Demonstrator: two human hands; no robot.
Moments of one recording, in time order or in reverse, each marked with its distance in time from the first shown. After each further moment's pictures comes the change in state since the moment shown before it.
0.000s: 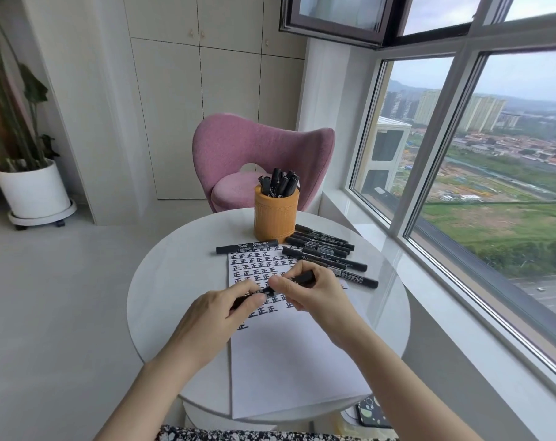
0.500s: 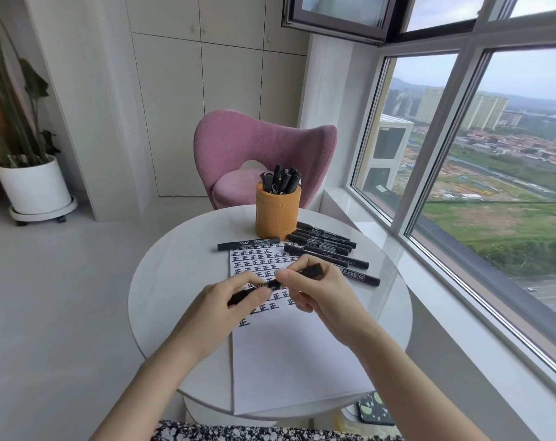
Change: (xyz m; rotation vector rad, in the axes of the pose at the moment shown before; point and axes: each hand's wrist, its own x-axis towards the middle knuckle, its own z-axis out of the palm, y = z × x) left_hand 0.003 -0.002 0.001 -0.321 -0.018 -0.049; right_hand 0.000 -0.001 -0.003 0.150 -0.063 -0.009
